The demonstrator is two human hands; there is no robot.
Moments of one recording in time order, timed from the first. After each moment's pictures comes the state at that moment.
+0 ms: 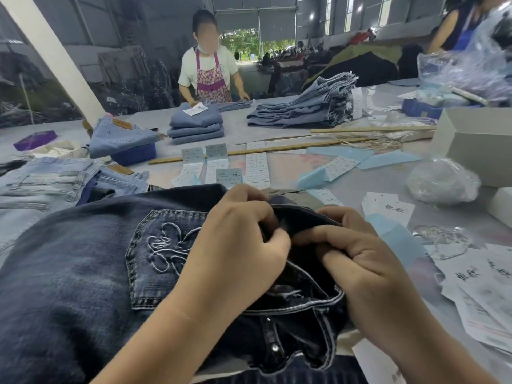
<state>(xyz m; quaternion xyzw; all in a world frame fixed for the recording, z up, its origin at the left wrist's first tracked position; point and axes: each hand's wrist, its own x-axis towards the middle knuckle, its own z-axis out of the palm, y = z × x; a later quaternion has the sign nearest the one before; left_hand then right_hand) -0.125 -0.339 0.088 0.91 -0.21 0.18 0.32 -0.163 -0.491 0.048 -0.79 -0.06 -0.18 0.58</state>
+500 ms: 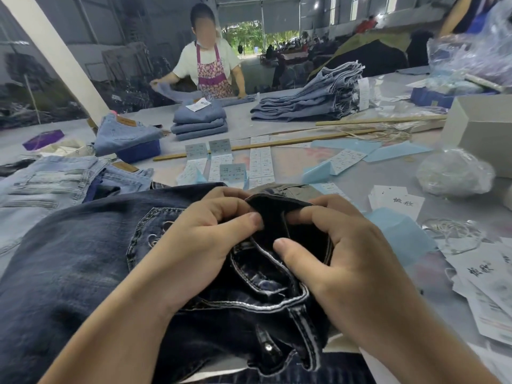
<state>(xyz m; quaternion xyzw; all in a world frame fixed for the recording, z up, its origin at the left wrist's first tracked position) -0.109 -0.307 0.089 0.78 -0.16 -0.04 0.60 -0.169 -0.472 0.069 -0.86 -0.06 -0.20 0.47</state>
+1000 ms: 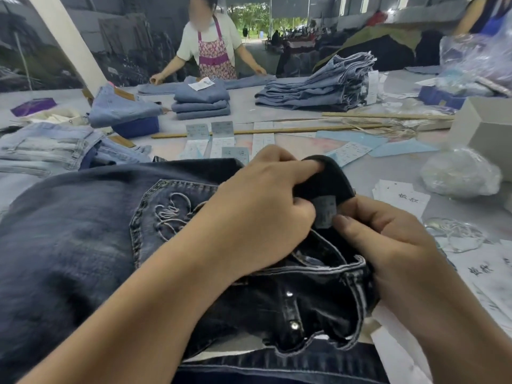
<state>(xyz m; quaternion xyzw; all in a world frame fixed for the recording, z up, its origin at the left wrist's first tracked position) -0.108 -0.338 0.101 0.91 -0.28 0.06 0.30 -0.161 -0.495 0.056 -0.74 0.00 -0.08 0.66</state>
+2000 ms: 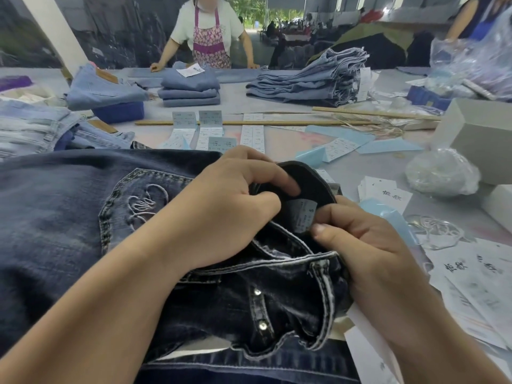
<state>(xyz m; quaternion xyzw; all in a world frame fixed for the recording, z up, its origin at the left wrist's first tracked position) -0.102 -0.328 0.090 0.87 -0.25 0.00 0.42 -0.161 -0.495 0.048 -0.77 -0.06 -0.10 0.63</state>
